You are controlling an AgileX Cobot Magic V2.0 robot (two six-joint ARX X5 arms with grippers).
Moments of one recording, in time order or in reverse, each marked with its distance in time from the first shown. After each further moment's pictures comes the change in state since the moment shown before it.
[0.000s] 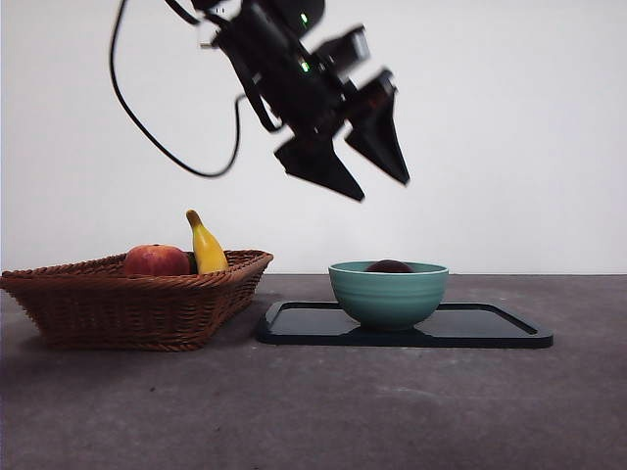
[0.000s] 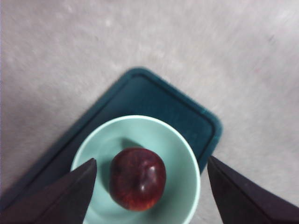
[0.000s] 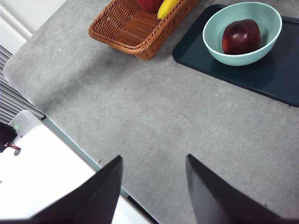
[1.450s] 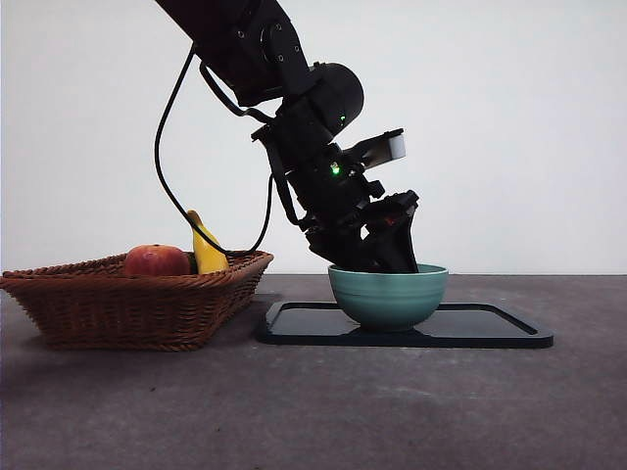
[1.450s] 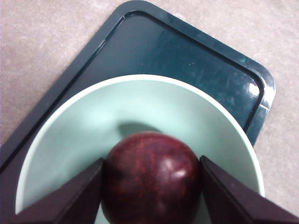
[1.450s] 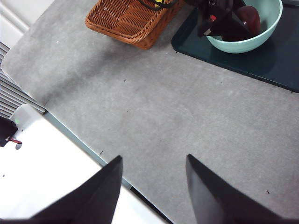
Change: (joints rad) left arm -0.040 0.179 0.000 0.066 -0.077 0.107; right arm 0.000 0.000 0.000 -0.040 0.001 0.006
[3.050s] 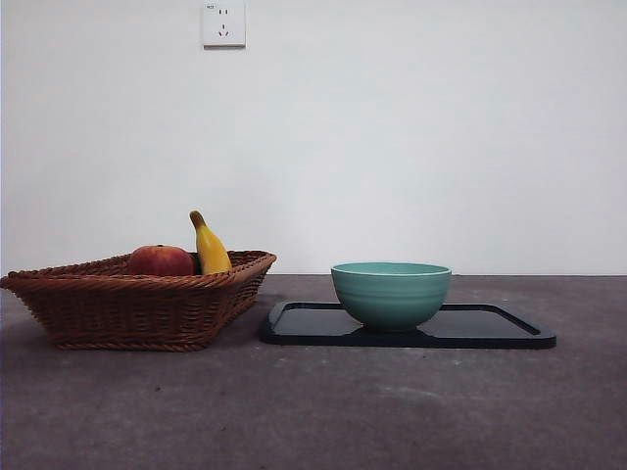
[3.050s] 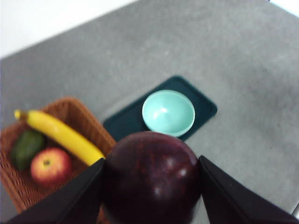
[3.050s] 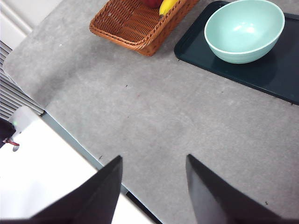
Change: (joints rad) left arm 0.233 -0.956 -0.129 -0.558 -0.002 -0.131; right arm 0.000 0.000 0.000 0.027 0.000 -0.027
